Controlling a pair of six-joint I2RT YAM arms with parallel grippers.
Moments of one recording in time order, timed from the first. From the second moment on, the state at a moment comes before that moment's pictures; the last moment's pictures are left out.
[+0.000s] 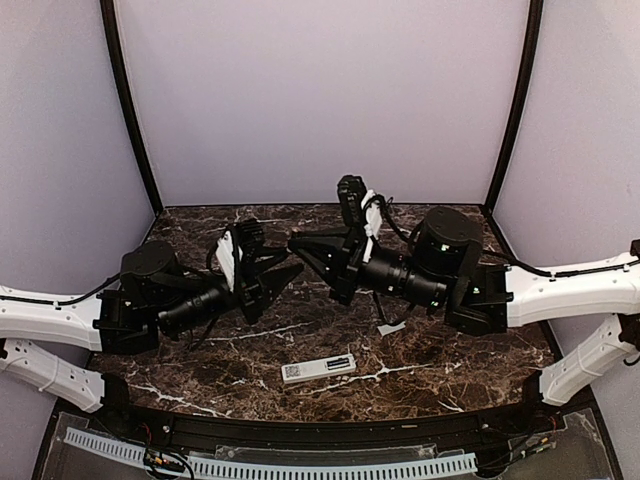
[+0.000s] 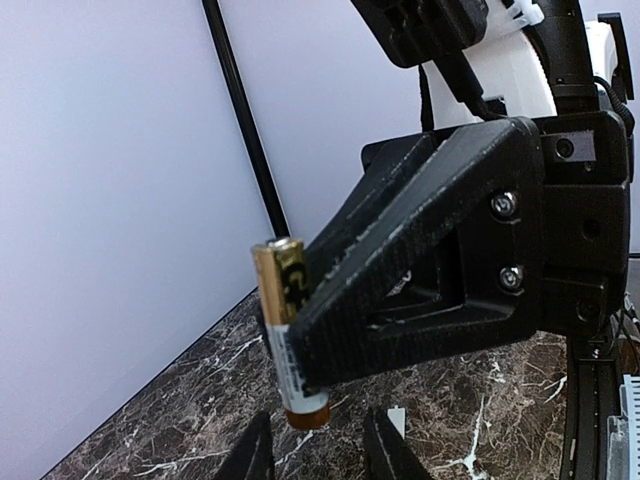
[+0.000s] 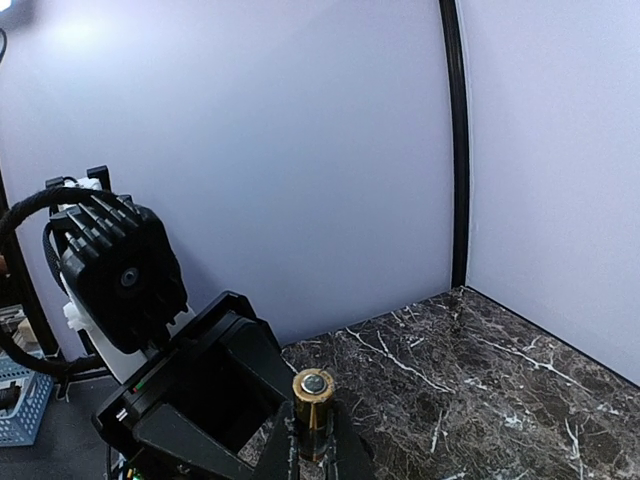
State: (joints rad) left arm -1.20 1.09 0.70 0.42 -0.19 0.25; right arm 1.24 1.37 0.98 0.50 -0.01 0.08
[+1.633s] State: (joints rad) left arm -1.20 0.86 0.51 0.02 -0.57 -0.18; right arm 0.99 1.45 0.99 -0.31 -0.10 0.63
